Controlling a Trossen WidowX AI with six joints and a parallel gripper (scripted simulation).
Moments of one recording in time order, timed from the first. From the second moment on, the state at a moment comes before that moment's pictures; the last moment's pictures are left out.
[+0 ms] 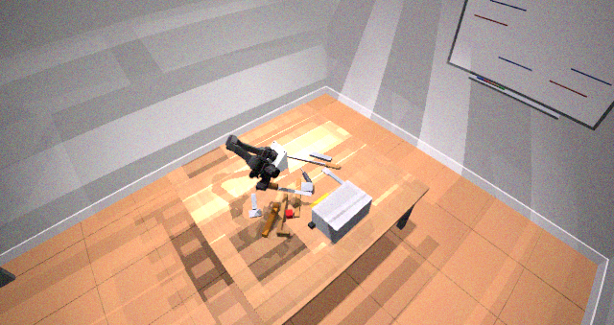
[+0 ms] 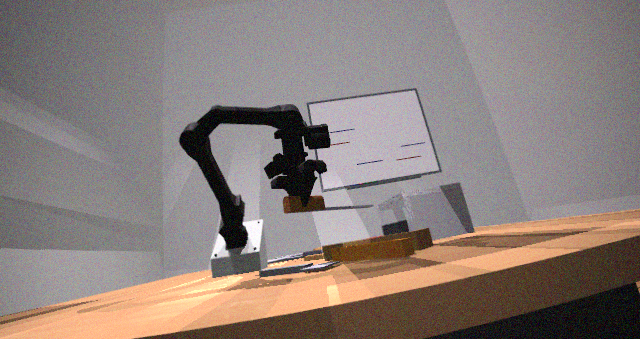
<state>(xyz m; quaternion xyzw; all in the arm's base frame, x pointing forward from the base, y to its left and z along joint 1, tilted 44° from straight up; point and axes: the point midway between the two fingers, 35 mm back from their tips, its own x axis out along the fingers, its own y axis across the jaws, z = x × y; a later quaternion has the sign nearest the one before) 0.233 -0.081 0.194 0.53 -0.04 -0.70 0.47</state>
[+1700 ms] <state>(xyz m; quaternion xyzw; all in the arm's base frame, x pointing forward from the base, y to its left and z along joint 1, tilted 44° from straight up) 0.233 -0.079 0.193 0.39 0.14 -0.69 0.59</state>
